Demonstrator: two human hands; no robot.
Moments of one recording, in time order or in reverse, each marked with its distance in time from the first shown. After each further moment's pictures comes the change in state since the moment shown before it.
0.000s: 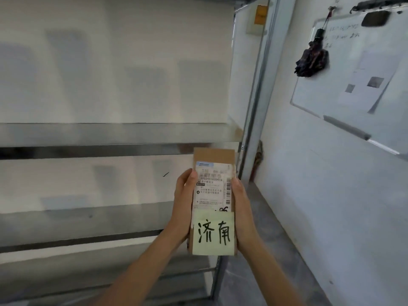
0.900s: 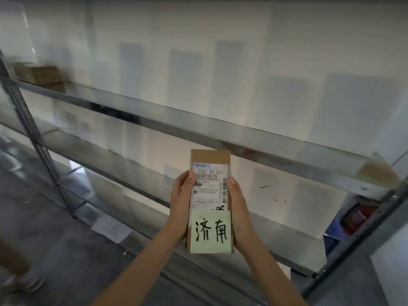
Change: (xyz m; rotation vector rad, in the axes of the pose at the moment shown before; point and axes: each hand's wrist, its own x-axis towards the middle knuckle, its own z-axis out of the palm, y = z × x) left_hand -0.042 0.046 -0.189 -0.002 0.630 0.142; right_hand -0.009 0.058 0.196 -0.028 -0.624 0.211
